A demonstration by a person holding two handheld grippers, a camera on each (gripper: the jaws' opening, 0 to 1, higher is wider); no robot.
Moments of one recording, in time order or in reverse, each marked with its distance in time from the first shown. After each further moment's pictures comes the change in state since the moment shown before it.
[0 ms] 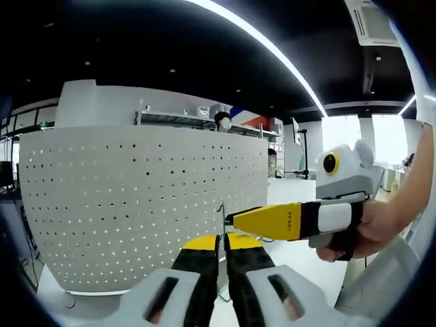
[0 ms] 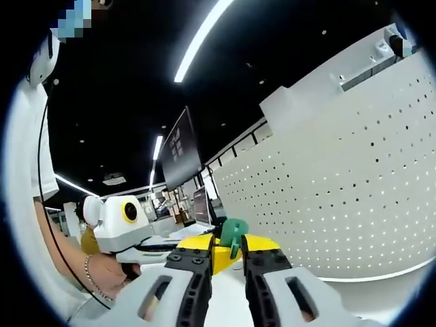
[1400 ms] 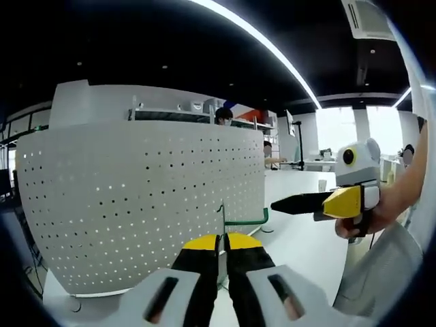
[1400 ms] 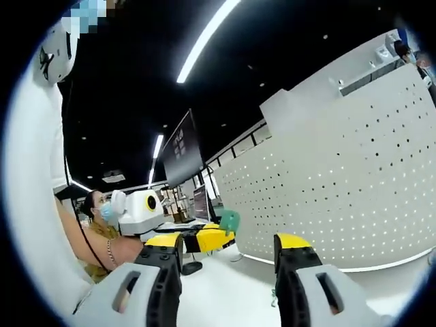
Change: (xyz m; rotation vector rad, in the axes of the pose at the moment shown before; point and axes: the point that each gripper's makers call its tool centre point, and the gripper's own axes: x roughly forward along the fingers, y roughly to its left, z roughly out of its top) left arm -0.007 0.005 -0.010 0.040 0.038 -0.031; right arm -0.051 0.001 0.000 -0.013 -0.012 -0.001
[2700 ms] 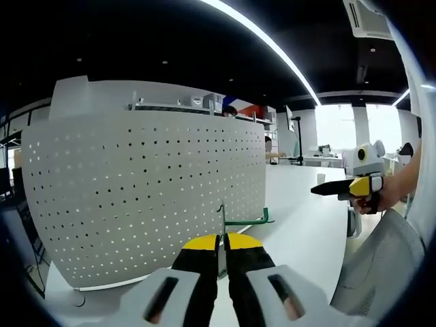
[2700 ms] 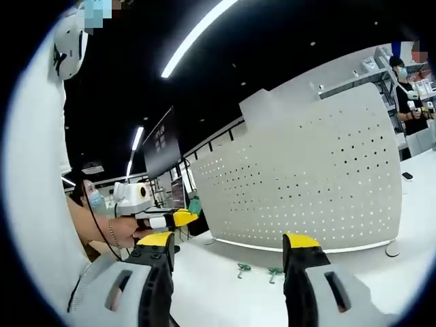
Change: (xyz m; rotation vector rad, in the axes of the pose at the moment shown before) left arm -0.018 0.014 -0.019 -0.003 0.036 -0.008; right arm -0.090 -0.028 -0.009 -0.034 0.043 -0.148
